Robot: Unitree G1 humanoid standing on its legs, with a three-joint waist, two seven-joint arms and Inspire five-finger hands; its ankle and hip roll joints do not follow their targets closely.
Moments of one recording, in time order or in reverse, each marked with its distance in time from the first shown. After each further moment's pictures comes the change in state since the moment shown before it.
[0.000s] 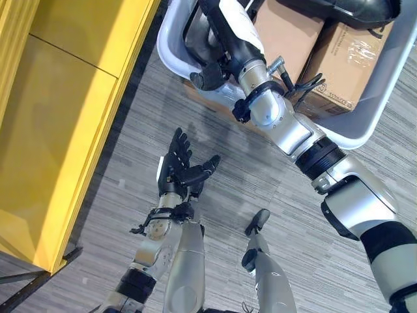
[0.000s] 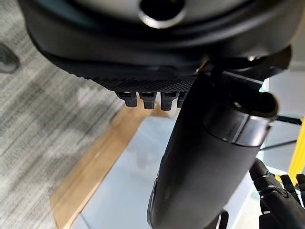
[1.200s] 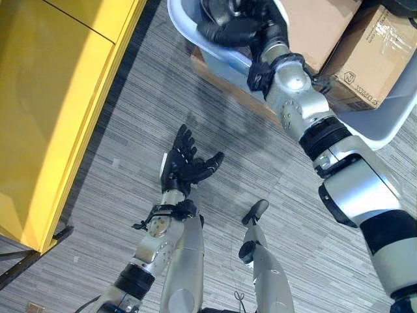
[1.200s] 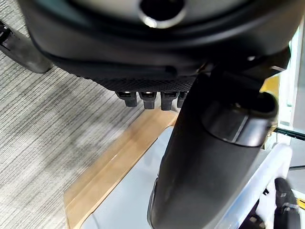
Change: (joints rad) left arm -0.047 0.046 -0.088 -0.008 -0.099 -0.020 0.004; right arm -0.152 0.025 -0.166 0.375 1.020 -0.094 0.080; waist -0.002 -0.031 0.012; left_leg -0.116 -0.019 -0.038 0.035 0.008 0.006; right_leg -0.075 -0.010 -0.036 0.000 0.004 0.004
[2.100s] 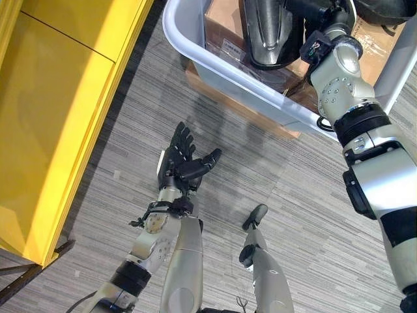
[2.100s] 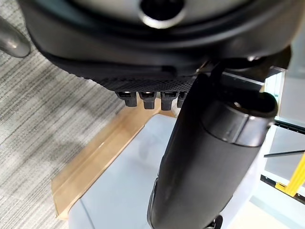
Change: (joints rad) left arm -0.017 0.037 0.007 0.000 -0.056 0.001 -0.019; right arm -0.043 -0.147 -0.006 0.092 0.049 0.004 -0.017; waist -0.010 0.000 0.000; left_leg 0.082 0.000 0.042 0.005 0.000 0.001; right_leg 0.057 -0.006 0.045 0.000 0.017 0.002
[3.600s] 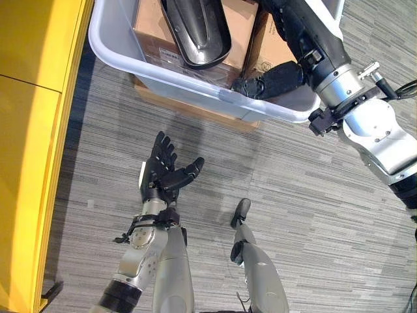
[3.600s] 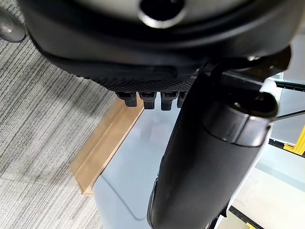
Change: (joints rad) left arm 0.166 -0.008 0.130 -0.073 0.097 0.000 -0.005; right arm 0.485 -0.517 0.125 -1.065 -0.589 -0.042 0.117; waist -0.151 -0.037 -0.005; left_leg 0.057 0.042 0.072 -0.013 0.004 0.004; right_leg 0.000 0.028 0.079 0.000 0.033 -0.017
